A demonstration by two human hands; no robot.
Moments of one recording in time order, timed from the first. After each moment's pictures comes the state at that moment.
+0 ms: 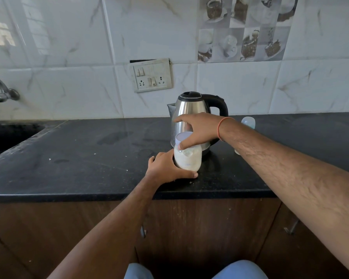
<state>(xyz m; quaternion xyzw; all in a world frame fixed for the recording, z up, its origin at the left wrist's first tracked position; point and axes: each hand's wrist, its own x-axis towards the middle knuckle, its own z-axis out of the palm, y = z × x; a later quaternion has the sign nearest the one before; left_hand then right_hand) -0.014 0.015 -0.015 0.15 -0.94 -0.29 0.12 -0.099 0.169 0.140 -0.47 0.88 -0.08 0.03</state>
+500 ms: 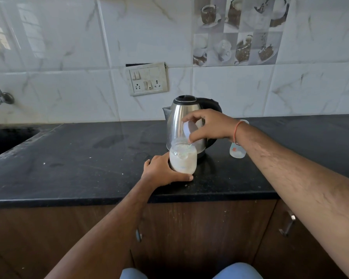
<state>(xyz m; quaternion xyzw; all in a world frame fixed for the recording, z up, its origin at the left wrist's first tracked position) -0.012 0.016 -0.013 0.15 -0.94 -0.28 0.12 -0.119 0.204 0.137 -0.44 0.84 -0.32 0.05</state>
